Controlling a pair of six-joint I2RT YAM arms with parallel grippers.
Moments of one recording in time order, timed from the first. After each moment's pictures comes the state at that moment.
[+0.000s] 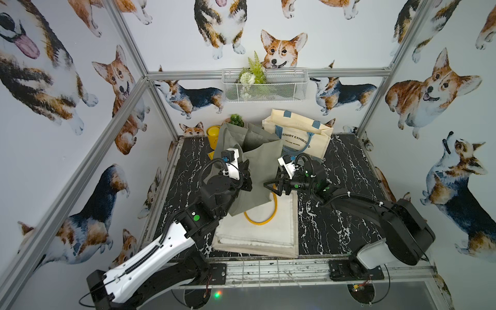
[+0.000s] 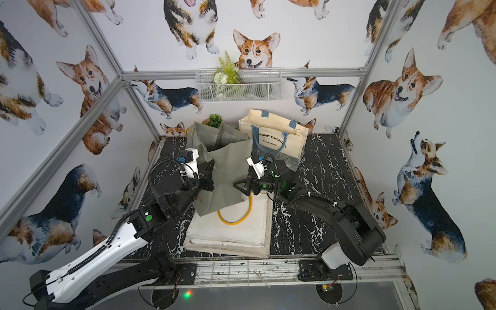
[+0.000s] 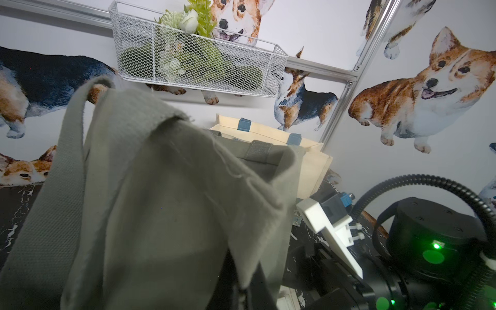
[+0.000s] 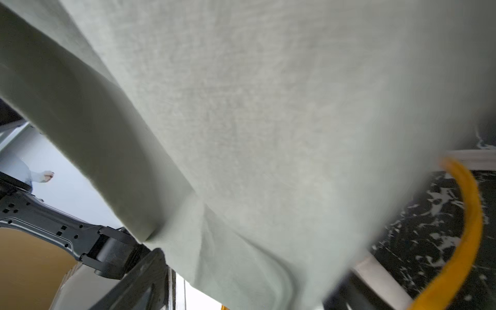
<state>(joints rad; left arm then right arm) -0.86 0.89 0.89 -0.08 -0.44 -0.28 0.68 1.49 0.81 0.45 -0.64 0.43</state>
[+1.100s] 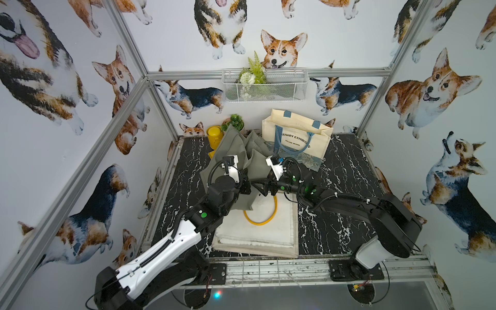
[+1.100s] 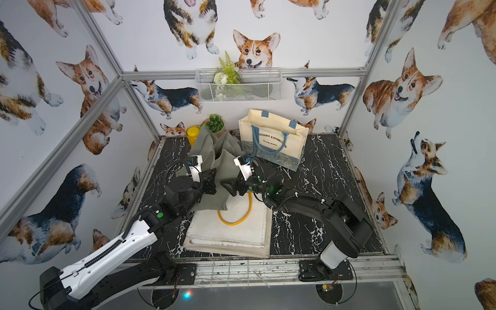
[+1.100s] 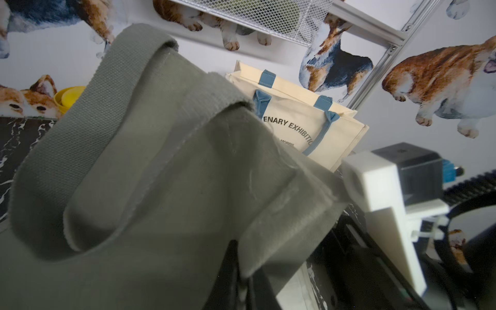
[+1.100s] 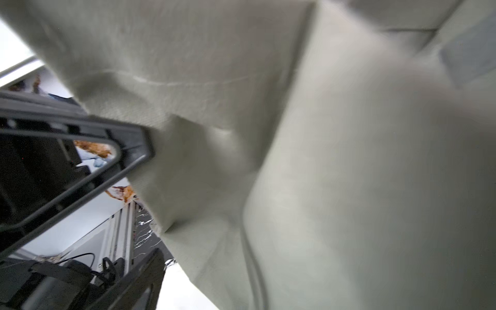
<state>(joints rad) -0.74 0.90 0.75 -0.10 -0.34 -0.43 0.80 1.57 0.89 0.49 -0.34 0.30</state>
